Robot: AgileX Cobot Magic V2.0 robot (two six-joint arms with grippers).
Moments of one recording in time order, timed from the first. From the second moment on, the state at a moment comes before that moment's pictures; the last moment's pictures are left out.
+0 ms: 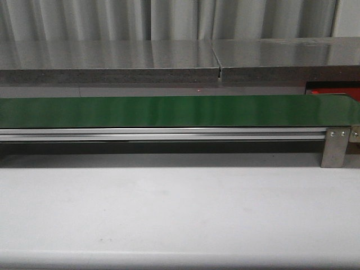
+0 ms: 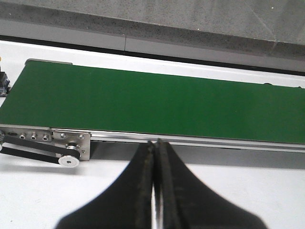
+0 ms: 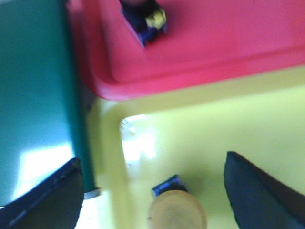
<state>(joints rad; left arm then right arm) -0.10 0.66 -0.46 -0.30 0.27 0.22 -0.37 1.62 -1.12 0.31 0.55 -0.29</state>
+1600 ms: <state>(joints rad) -0.10 0.66 -0.46 -0.30 0.27 0.22 -0.09 0.57 -0.60 0.32 0.70 -0.29</state>
